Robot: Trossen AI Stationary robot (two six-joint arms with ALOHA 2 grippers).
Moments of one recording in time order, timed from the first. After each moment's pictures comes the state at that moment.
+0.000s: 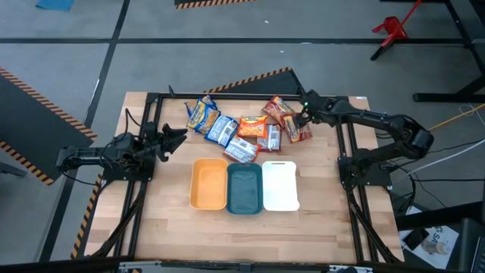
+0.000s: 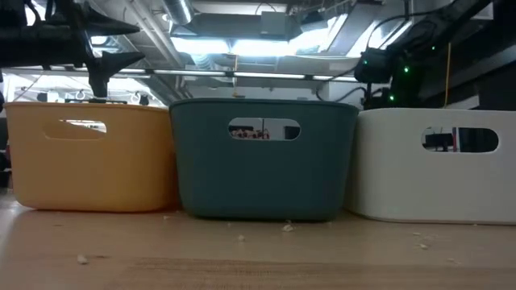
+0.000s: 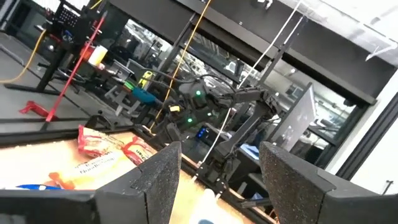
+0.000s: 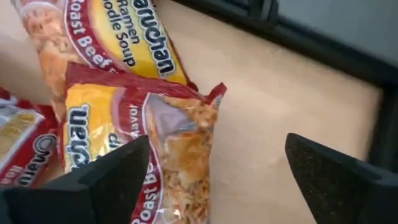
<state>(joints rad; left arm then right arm) 0.07 0.04 0.01 0.32 -0.27 -0.54 -0.71 1.33 0.76 -0.51 0.24 0.39</state>
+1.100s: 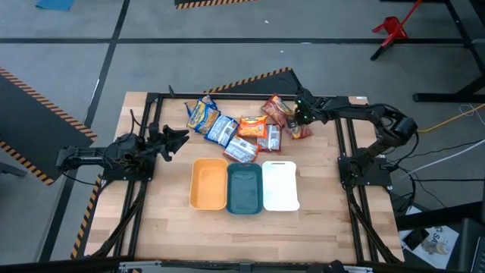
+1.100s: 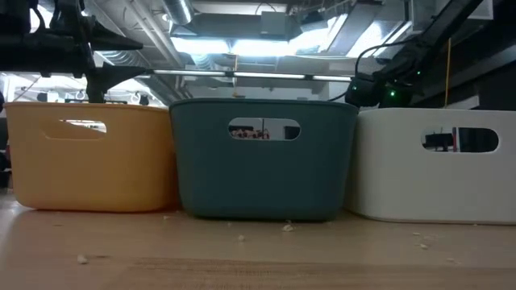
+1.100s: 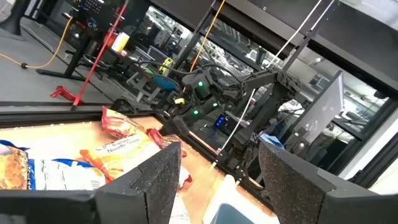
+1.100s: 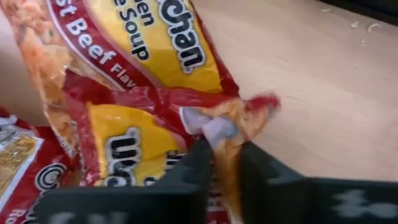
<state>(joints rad) 0.07 0.04 0.01 0.22 -0.32 -0.57 -0.75 1.55 0.76 -0.34 0.08 0.41</state>
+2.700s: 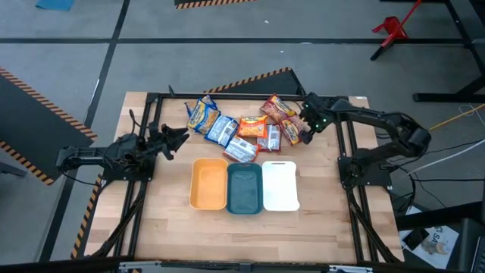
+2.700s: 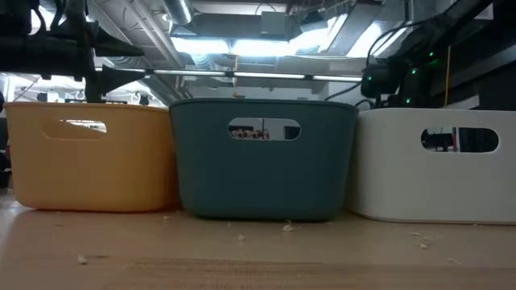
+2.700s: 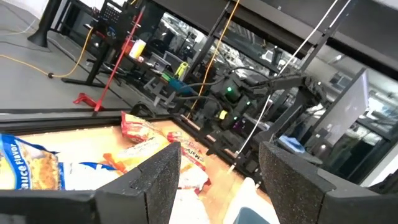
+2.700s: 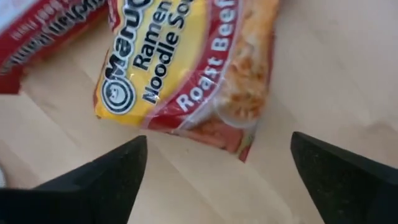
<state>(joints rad) 0.07 0.04 0.01 0.19 -0.39 -0.53 -0.75 1.38 0.76 -0.70 -0.10 -0.03</state>
